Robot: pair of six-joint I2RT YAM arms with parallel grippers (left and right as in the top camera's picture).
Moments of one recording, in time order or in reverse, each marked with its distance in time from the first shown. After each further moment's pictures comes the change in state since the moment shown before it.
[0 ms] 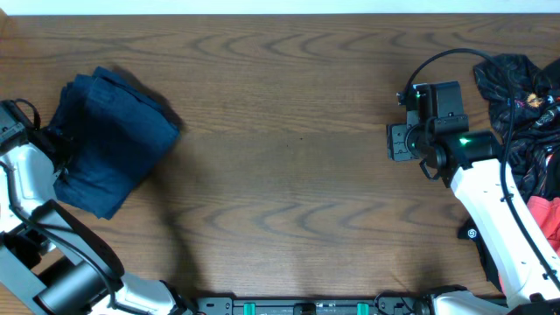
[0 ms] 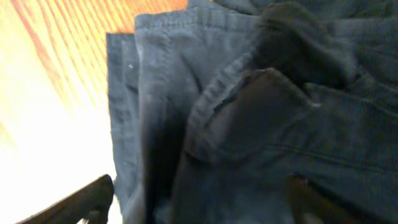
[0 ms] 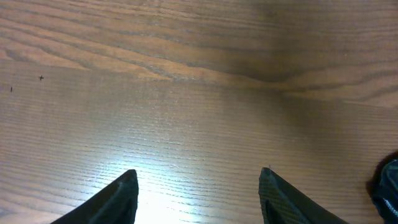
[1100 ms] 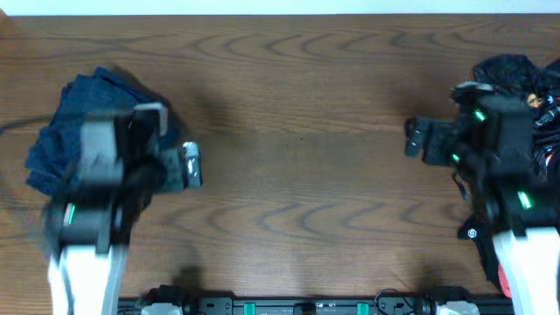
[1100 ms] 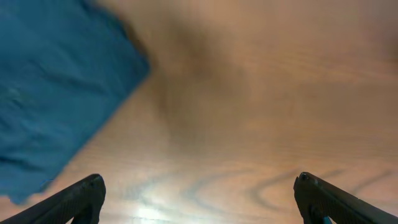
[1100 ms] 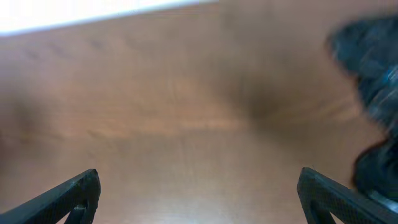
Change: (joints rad) left arm -0.681 -0.795 -0.028 -0.496 0.191 0.335; right arm -0.107 -0.413 -0.003 -0.016 -0.099 0.152
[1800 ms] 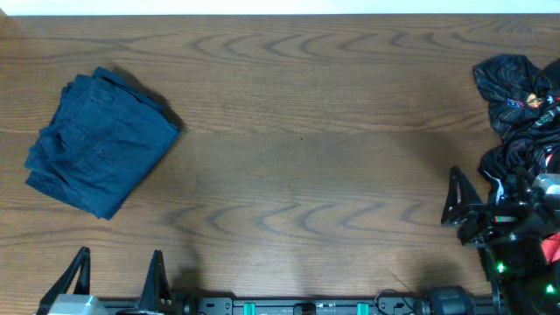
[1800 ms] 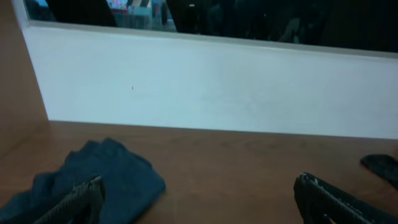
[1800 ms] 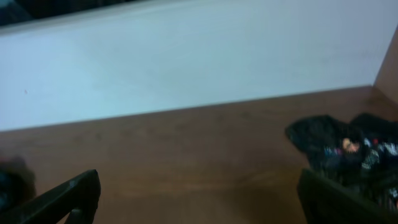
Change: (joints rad) left arm 0.000 -0.814 -0.070 0.064 -0.042 0.000; right arm 0.039 -0.543 -0.068 -0.035 0.116 0.000
